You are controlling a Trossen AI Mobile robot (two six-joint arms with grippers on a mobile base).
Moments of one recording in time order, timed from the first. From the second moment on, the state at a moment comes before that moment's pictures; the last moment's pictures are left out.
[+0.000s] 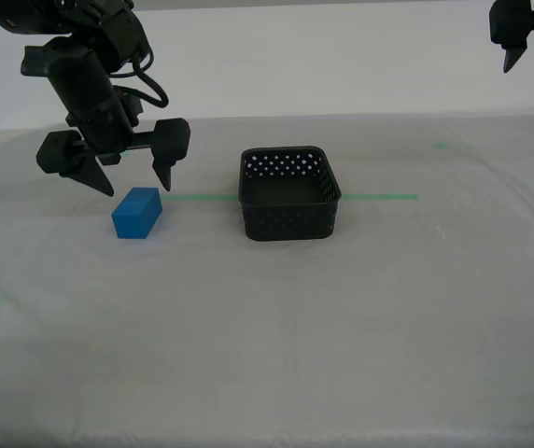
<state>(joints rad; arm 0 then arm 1) -0.07 1.75 1.31 -0.44 0.04 0.11 -0.30 1.81 0.95 -0.33 -0.03 -0.32</state>
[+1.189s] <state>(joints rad) -0.07 1.75 1.31 -0.44 0.04 0.11 -0.35 1.81 0.72 0.11 -0.09 -0.25</state>
